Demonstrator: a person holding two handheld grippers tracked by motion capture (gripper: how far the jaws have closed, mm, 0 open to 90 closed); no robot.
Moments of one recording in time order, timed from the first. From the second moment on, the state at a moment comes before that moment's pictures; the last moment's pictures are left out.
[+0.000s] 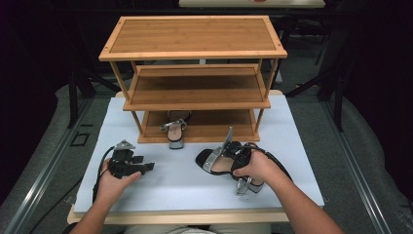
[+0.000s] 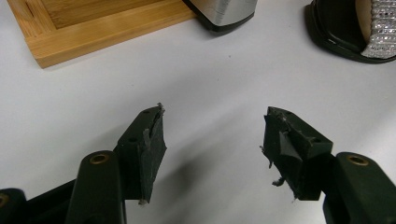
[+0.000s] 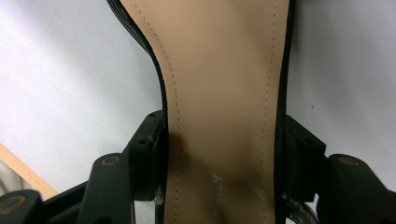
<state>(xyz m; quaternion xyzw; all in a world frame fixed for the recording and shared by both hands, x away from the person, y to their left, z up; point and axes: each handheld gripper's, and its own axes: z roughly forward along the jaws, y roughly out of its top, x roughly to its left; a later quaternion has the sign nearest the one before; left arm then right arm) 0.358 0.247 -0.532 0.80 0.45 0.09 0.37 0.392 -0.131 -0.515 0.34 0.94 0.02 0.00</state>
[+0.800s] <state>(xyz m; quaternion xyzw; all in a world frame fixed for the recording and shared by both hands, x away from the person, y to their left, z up) 0.359 0.247 -0.532 0.80 0.45 0.09 0.37 0.409 -0.131 -0.477 0.38 0.92 0.09 0.03</state>
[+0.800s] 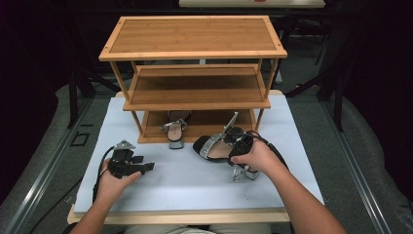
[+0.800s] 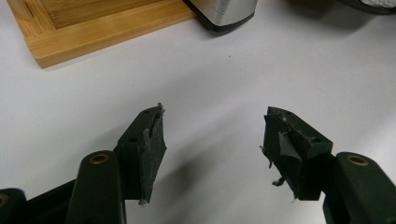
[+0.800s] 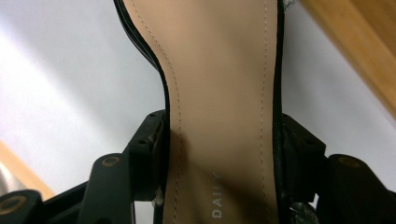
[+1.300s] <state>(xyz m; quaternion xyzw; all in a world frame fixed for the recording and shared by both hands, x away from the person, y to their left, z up) 0.359 0.248 -0.533 0.80 0.46 0.09 0.37 0.443 -0.124 -0.493 0.44 0.89 0.11 0.06</state>
